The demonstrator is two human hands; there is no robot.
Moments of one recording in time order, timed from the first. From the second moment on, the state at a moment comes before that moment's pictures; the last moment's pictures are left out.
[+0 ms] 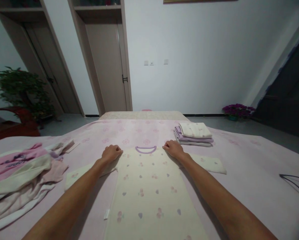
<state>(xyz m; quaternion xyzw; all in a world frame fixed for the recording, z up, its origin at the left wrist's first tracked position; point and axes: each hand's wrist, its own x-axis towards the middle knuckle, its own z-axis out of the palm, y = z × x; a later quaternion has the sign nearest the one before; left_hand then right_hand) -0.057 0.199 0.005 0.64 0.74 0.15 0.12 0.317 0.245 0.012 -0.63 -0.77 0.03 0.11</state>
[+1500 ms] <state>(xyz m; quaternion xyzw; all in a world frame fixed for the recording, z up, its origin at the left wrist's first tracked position) 0.043 0.185 -0.037 0.77 0.63 0.08 -0.06 0.426 0.205 -0.001 -0.74 -0.66 -0.08 0.10</state>
